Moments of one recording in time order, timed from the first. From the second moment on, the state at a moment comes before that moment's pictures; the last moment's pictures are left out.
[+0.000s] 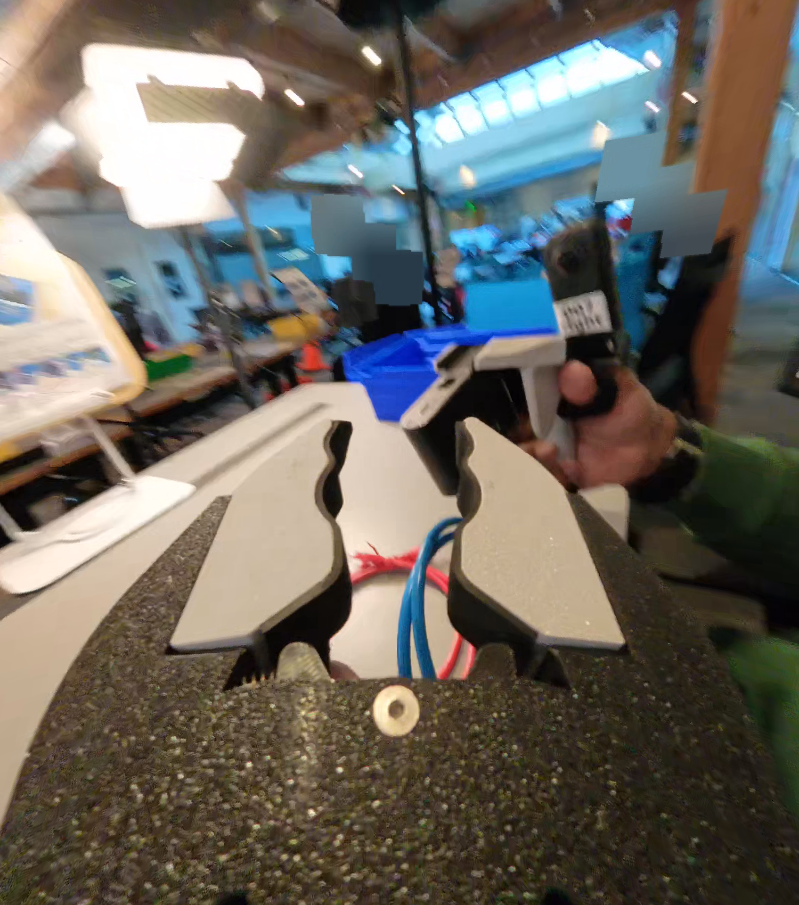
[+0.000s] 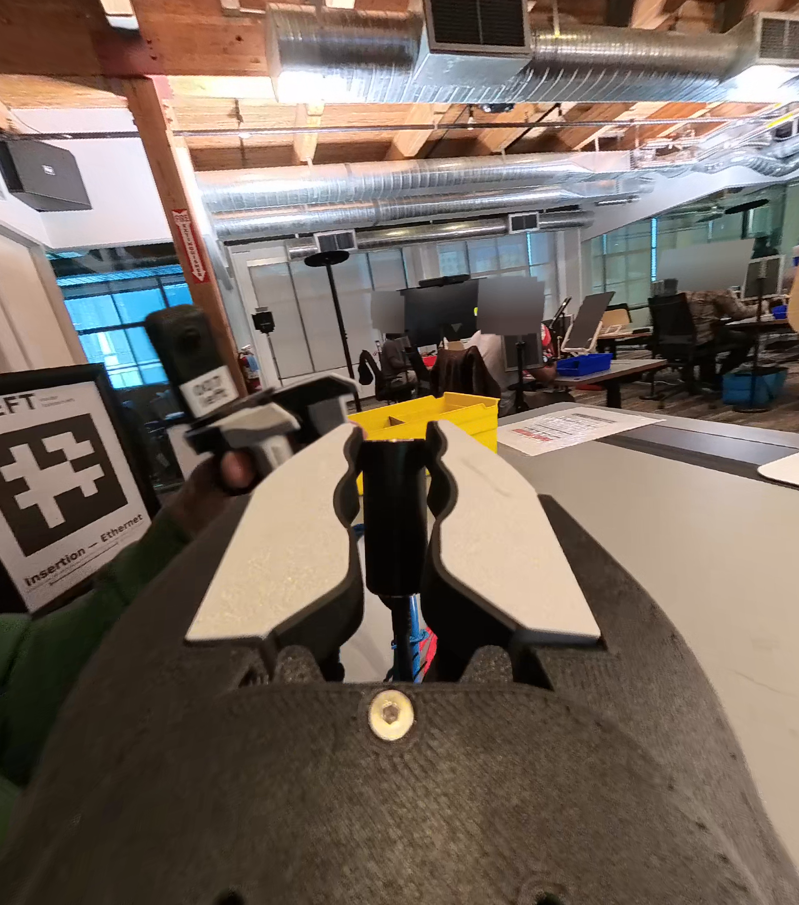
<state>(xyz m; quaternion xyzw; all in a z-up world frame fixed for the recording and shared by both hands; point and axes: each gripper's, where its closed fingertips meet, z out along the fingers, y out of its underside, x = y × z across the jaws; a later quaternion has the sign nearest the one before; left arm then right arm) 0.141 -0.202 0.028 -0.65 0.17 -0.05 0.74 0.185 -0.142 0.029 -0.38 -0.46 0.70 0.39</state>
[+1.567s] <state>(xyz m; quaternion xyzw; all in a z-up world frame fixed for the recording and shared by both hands) -0.081 -0.039 -0.014 -0.62 0.29 0.37 0.63 0.115 -0.052 -0.173 -0.60 -0.73 0.29 0.18</state>
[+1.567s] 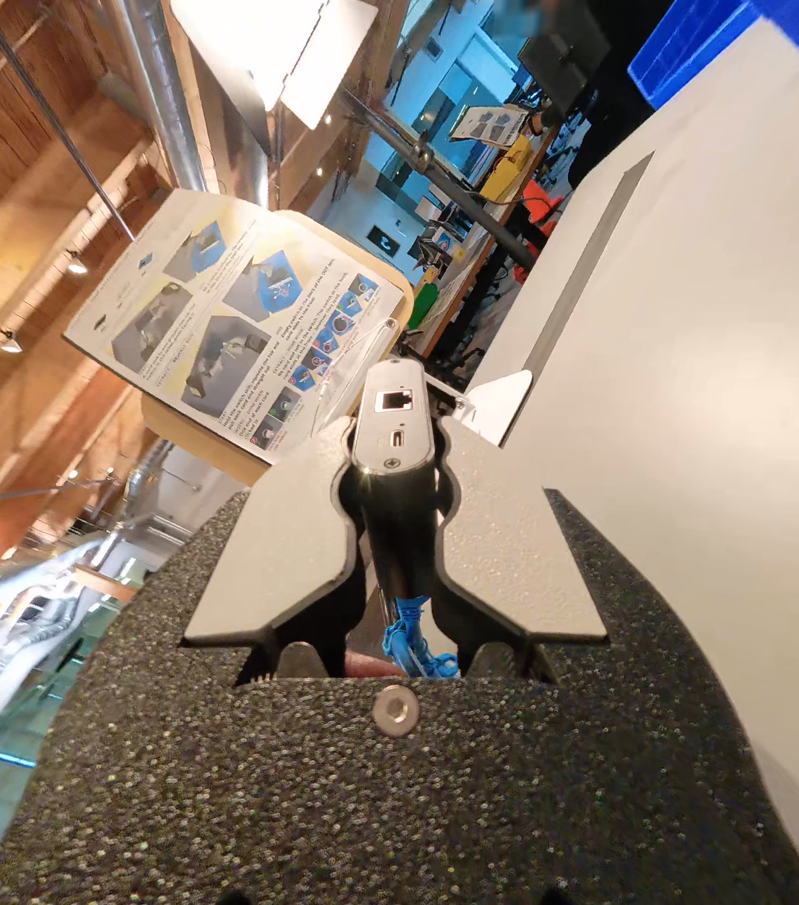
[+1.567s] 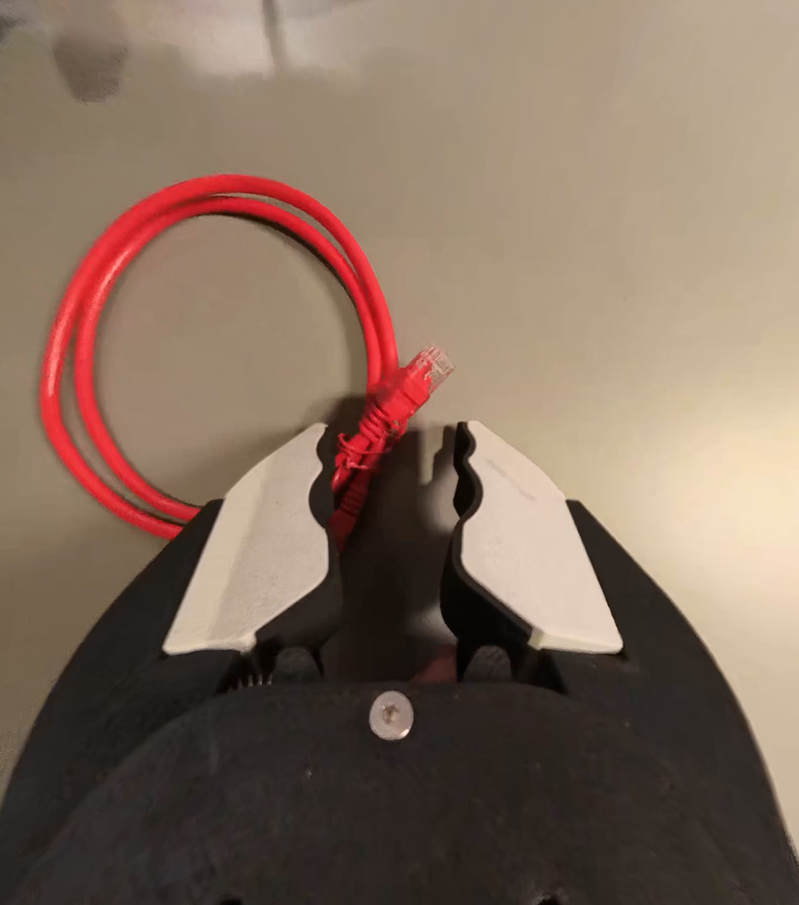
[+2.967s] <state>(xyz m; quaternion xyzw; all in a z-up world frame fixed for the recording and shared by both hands) -0.043 -0.034 -0.139 -0.65 0.49 0.43 0.40 0.022 -0.042 -0.151 -0.40 -0.80 0.30 0.34</state>
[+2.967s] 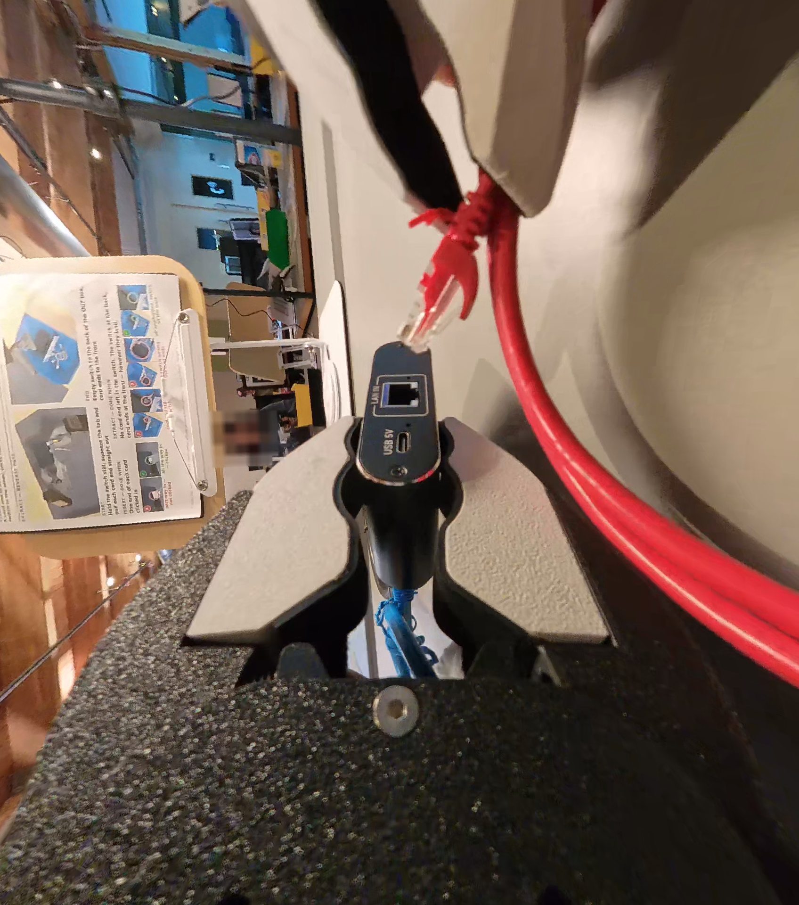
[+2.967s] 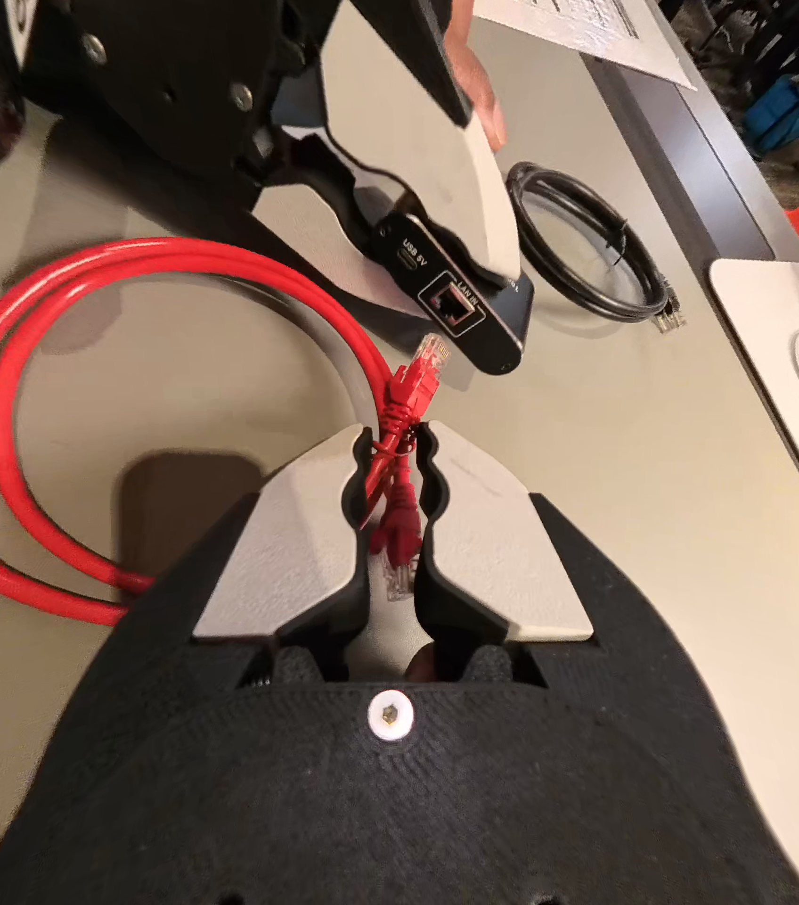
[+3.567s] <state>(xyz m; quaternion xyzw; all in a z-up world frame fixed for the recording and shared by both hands) -0.022 -0.038 -0.144 -0.62 0.55 0.48 0.29 0.027 -0.045 -0.157 -0.41 -0.81 0.27 0.32</state>
